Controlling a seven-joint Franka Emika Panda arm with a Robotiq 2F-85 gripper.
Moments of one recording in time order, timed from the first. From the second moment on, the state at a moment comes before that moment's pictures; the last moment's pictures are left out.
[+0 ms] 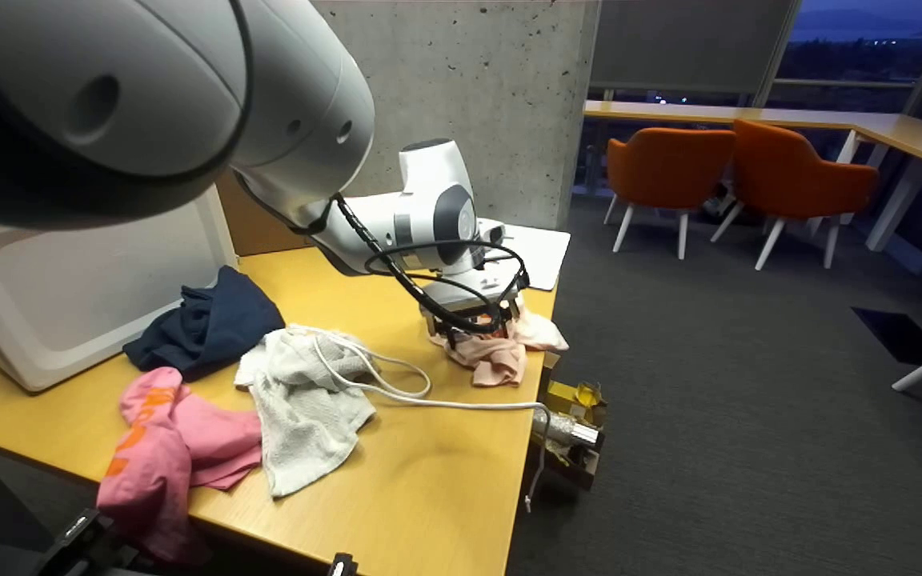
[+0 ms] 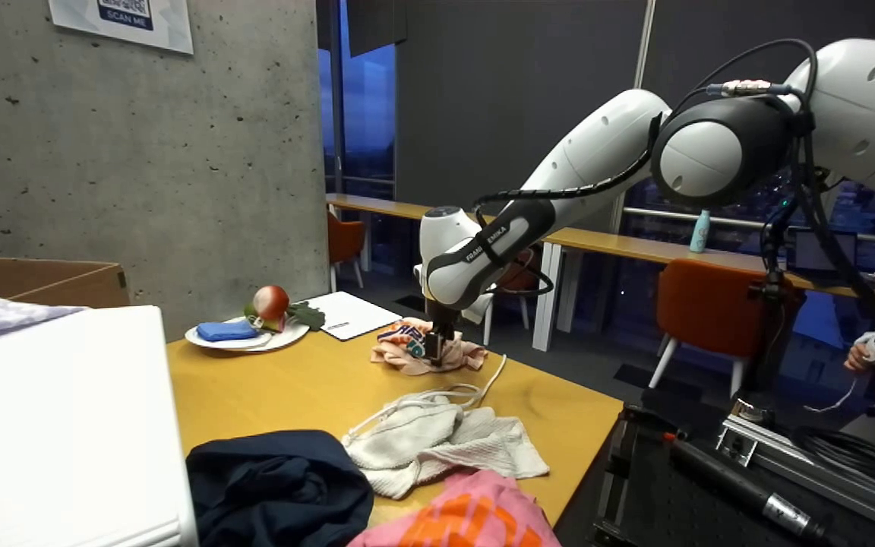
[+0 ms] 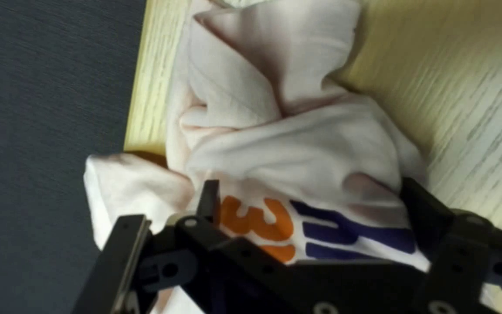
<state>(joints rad) -0.11 1.15 -0.12 -1.16 -0.18 2.44 -0.27</state>
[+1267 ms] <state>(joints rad) -0.12 0.36 0.20 -1.87 0.17 2.09 -0.54</state>
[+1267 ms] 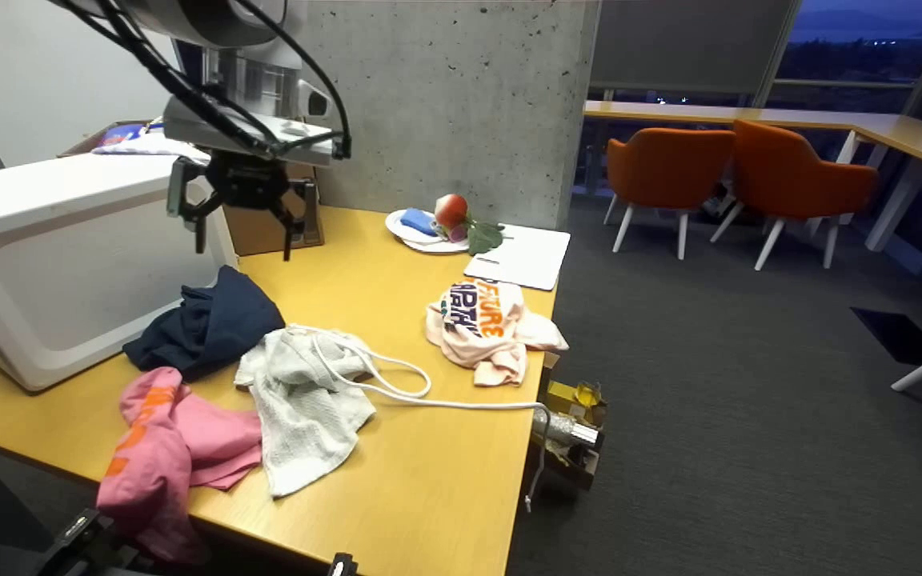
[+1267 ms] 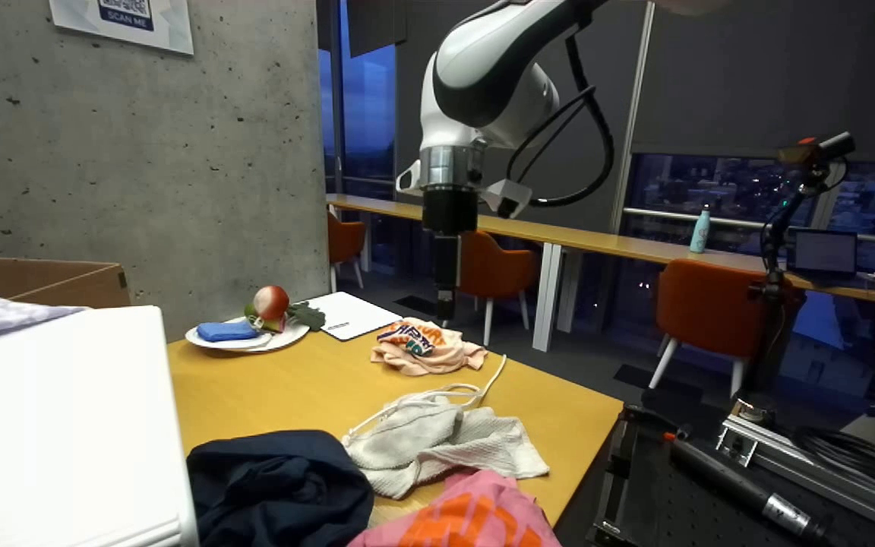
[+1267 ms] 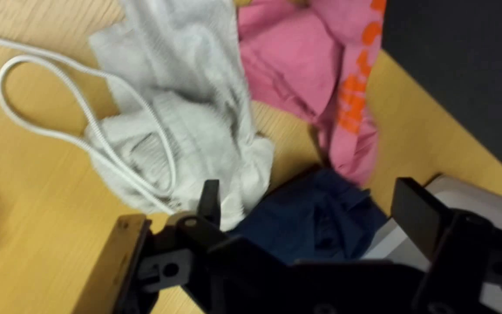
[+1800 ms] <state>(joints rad) -0.06 0.41 0.18 -2.02 0.14 2.14 -0.56</state>
